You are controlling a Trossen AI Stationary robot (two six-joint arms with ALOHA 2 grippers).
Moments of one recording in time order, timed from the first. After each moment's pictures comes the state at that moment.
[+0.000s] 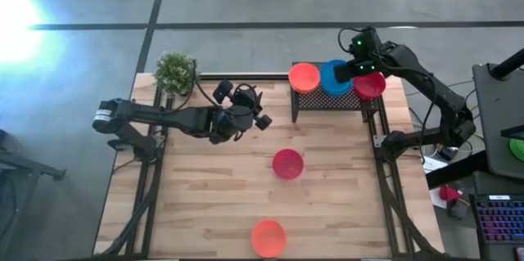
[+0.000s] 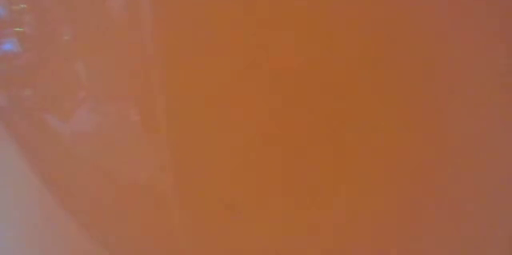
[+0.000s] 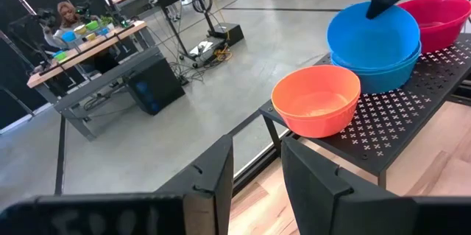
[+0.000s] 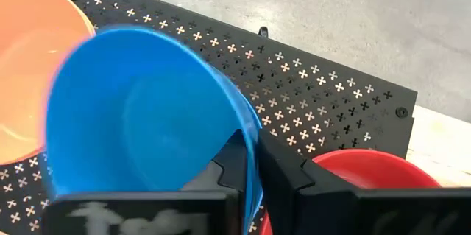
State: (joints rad) left arm -0.07 1.53 1.39 -0.29 -1.04 -0.10; right arm -0.91 1.26 1.28 -1.02 0.15 0.29
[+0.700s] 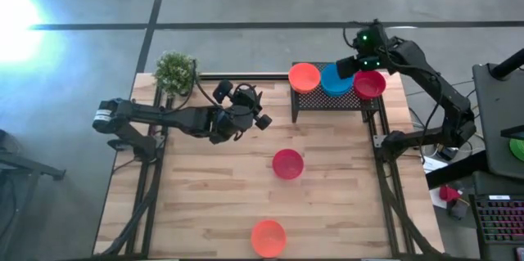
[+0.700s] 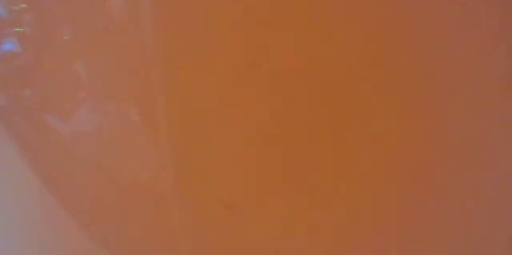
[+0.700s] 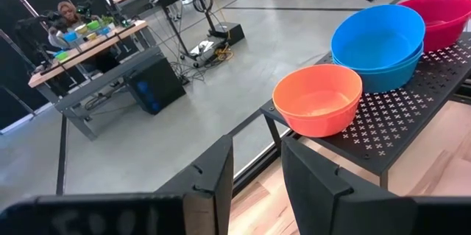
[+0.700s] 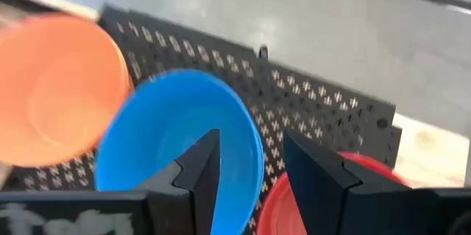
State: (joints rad) left arm -0.07 1.53 1.39 -0.29 -1.04 -0.10; right arm -0.90 1.26 1.38 -1.09 0.15 0.29
